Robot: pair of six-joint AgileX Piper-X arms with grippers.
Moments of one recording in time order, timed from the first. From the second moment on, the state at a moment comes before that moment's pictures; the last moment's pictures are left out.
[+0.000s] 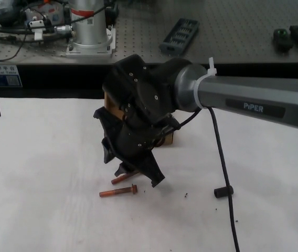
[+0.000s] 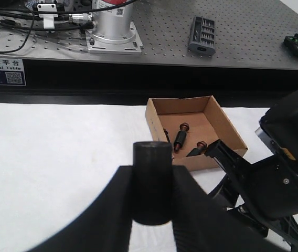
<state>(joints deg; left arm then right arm) -6.8 44.5 -39.9 20.3 10.0 -9.0 49.0 121.3 -94.3 42.6 -7.5 89.4</state>
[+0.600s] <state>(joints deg) -6.8 44.5 -39.9 20.3 9.3 -9.0 48.4 122.5 -94.4 41.7 -6.1 96.1</state>
